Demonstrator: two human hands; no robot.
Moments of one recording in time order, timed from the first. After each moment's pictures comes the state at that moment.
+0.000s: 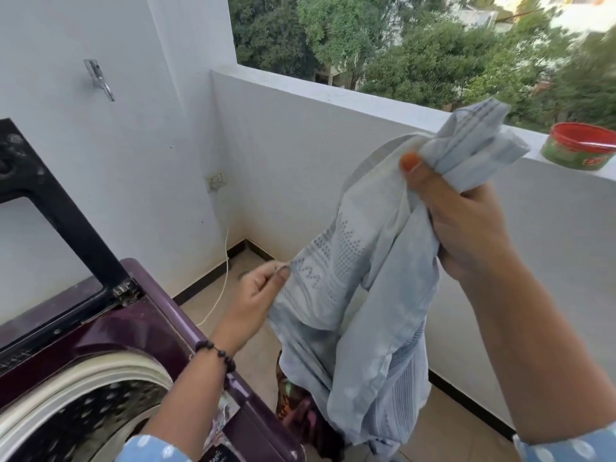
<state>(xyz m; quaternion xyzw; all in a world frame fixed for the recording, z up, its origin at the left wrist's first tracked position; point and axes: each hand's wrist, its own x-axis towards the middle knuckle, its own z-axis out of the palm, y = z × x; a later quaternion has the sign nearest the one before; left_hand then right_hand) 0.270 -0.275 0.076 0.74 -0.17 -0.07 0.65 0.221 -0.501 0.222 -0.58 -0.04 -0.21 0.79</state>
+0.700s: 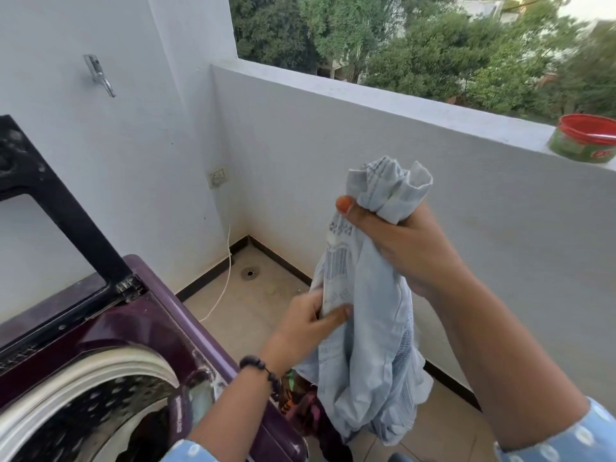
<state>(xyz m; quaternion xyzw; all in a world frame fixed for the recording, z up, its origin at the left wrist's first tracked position) 0.239 -0.326 0.055 0.76 -0.21 -0.14 0.59 0.223 -0.475 0.201 -0.72 -0.05 -0.10 0.69</state>
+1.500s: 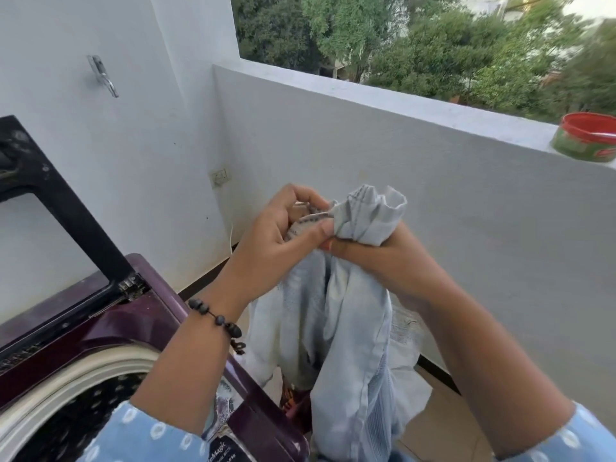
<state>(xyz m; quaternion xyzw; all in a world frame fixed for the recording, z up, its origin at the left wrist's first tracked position) 0.259 -0.304 0.179 0.70 -0.30 -0.02 0.64 0.217 -0.472 0.187 -0.71 -0.11 -0.02 0.70</state>
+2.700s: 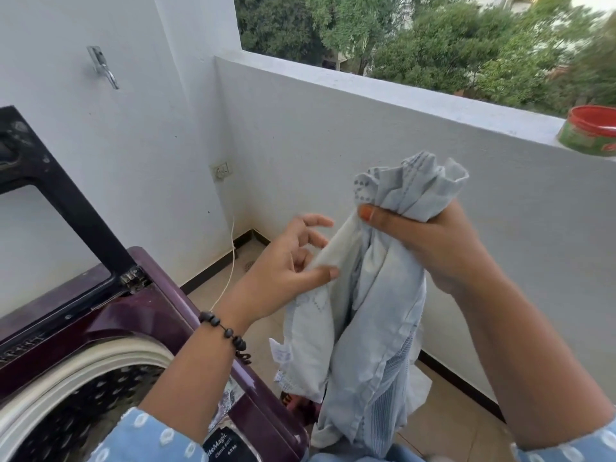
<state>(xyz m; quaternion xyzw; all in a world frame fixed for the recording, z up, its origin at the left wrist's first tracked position) 0.263 -0.298 0.131 0.73 -0.28 -0.13 0.61 0.213 -0.499 0.198 -0.71 -0.02 -0.11 0.69</state>
